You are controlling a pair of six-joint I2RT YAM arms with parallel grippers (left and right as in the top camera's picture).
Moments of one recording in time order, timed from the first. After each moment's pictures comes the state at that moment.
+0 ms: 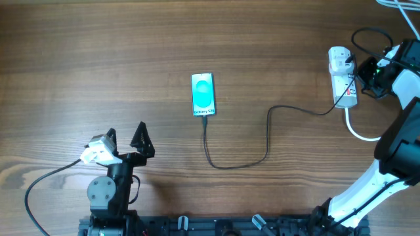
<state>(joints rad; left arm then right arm) -0.03 0.01 0.04 -0.14 0.00 -0.48 -0.48 2.06 1.41 -0.45 -0.31 0.31</state>
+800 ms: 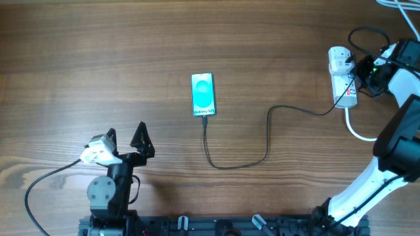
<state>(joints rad) -0.03 0.01 0.04 -0.14 0.00 -0.48 -0.46 2.09 1.41 -0.41 -0.32 0.33</state>
